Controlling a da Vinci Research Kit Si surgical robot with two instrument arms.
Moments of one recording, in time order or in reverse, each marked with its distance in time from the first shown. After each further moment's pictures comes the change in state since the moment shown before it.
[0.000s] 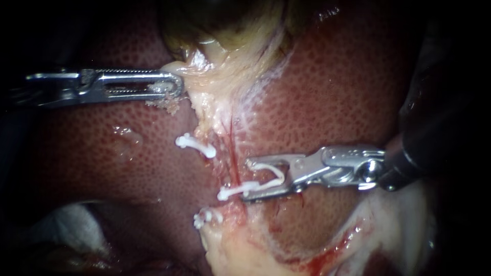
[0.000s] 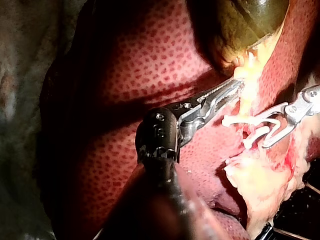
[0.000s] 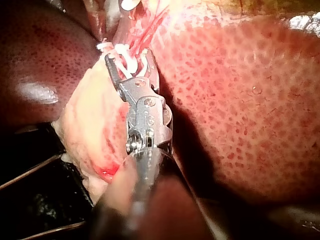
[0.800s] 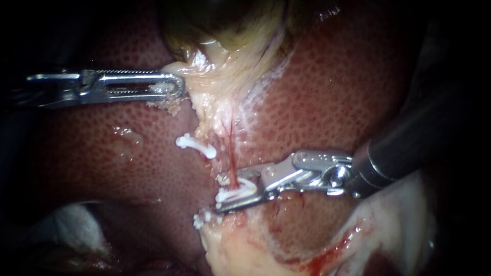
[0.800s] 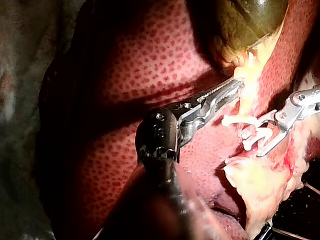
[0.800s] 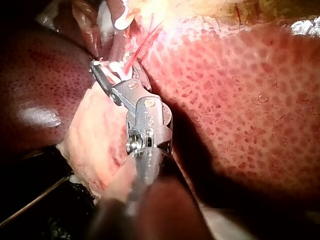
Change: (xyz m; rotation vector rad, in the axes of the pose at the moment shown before) right arm 0.001 0.001 0.002 0.095 0.066 0.092; left arm 0.000 0.000 0.000 0.002 0.001 0.000
